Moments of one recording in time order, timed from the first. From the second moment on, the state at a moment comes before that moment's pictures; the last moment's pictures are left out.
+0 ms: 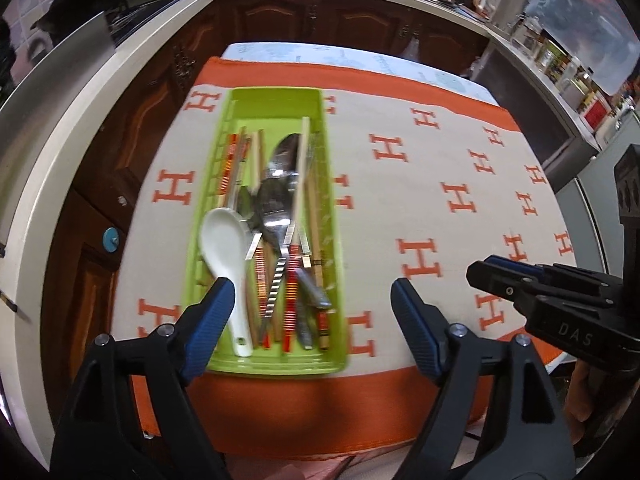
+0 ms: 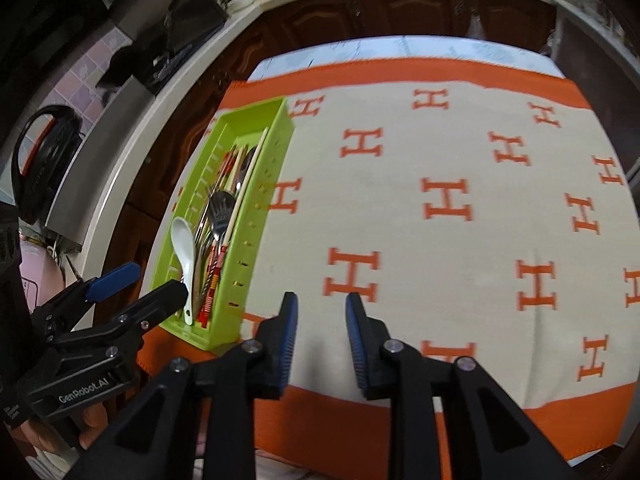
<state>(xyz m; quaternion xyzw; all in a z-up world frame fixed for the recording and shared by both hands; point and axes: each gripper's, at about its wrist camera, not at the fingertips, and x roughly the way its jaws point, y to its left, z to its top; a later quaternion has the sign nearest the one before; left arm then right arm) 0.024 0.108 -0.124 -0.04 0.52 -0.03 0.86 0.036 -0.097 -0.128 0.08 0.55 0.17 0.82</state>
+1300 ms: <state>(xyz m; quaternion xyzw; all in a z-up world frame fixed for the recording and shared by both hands) -0.014 0.023 -0.003 -0.01 0.35 0.04 0.93 -0.018 -0.155 -0.023 0.11 0.36 0.13 0.92</state>
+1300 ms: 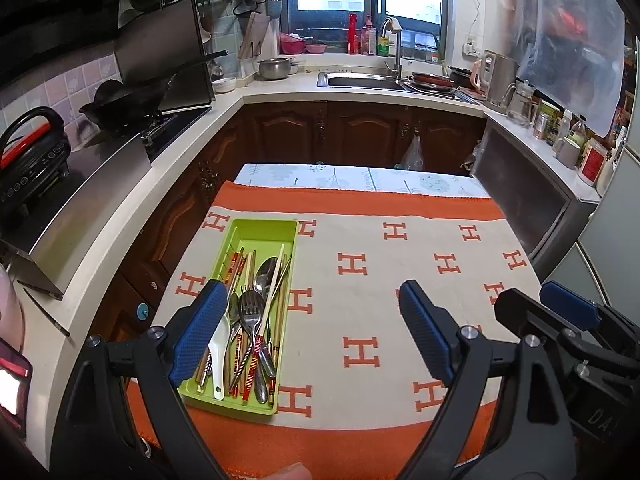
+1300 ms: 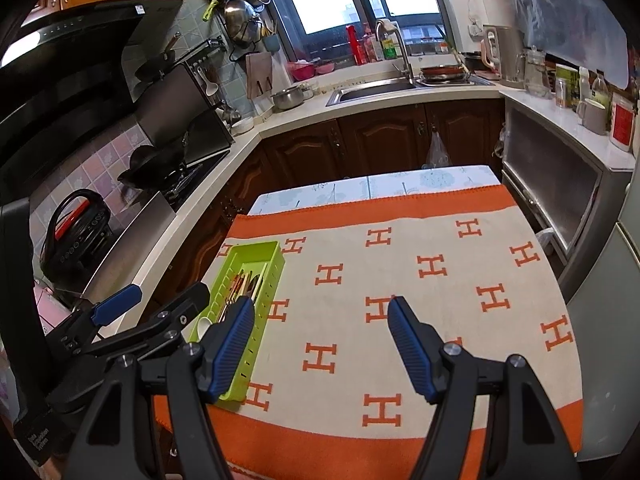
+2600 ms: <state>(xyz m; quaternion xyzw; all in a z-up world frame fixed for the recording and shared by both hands) -0.008 0.017 -0.013 -0.02 0.37 0.04 0.93 -0.020 -0.158 -0.023 0.11 0.37 0.12 0.92</state>
